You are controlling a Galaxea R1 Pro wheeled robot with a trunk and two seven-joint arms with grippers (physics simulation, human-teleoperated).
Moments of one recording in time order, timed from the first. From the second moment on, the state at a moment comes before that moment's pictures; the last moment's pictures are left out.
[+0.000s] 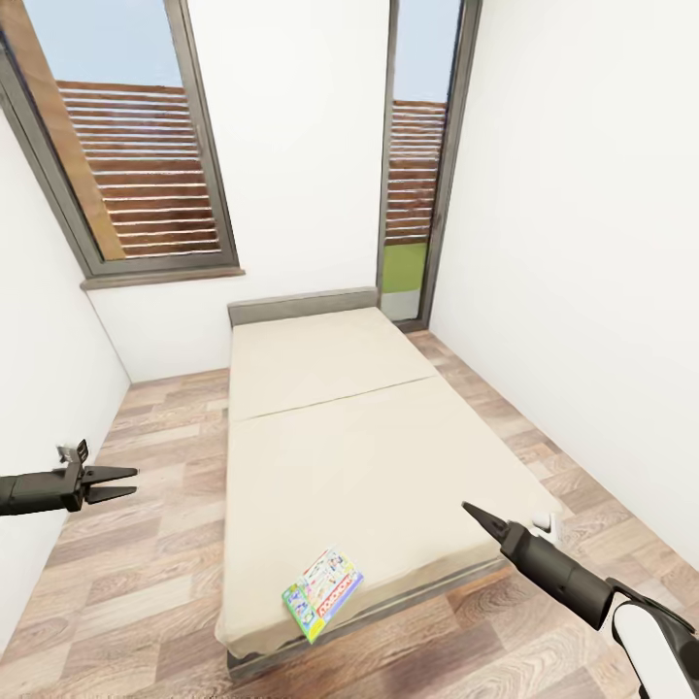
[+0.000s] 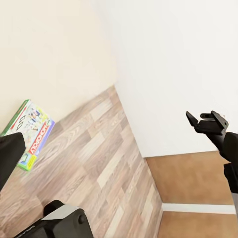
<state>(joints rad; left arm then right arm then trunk) -0.86 0.74 -0.24 -0.50 0.38 0.82 -1.57 -0.11 -0.17 -0.21 -1.56 -0.89 0.75 0.41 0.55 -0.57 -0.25</state>
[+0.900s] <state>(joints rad) -0.86 0.74 -0.24 -0.50 0.38 0.82 -1.57 -0.11 -0.17 -0.21 -1.56 -0.89 0.75 0.41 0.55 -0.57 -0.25</state>
